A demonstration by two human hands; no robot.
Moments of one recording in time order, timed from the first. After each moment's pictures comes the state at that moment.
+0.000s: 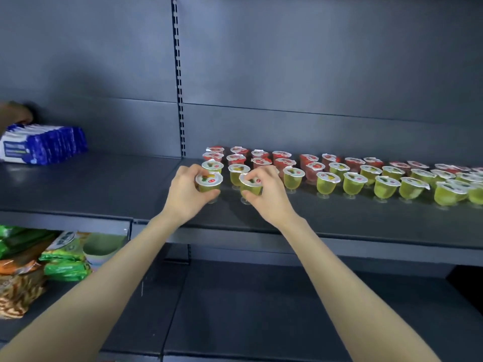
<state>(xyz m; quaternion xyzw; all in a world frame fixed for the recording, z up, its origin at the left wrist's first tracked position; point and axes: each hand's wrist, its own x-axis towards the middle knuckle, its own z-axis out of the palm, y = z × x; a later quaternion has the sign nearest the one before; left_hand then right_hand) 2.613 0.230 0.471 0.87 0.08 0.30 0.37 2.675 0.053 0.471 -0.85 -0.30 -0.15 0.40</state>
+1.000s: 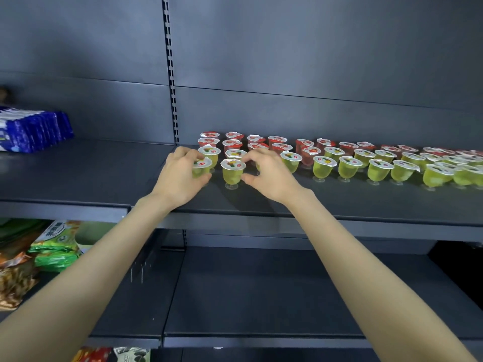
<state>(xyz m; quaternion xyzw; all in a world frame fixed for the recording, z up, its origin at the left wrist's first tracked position) 2.604 0.244 0.481 0.93 0.03 0.26 0.25 2.667 0.053 0.496 -0.90 -0.33 -0.15 0.24</state>
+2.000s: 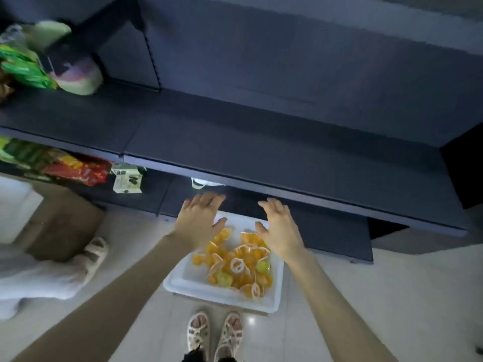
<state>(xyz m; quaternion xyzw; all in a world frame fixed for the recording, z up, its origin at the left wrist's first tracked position) 2.442 -0.066 0.152 0.98 0.06 -0.04 0.16 2.515 -0.255 0.149 -0.94 -0.24 0.16 0.17</state>
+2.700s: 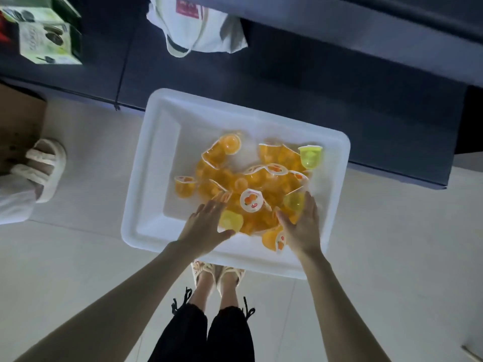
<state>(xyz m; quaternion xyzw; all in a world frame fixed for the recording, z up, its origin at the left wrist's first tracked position) 2.392 -0.104 -0.232 0.87 0.14 -0.34 0.33 2.472 -0.299 -0.226 -0.90 0.08 0.34 0.24</state>
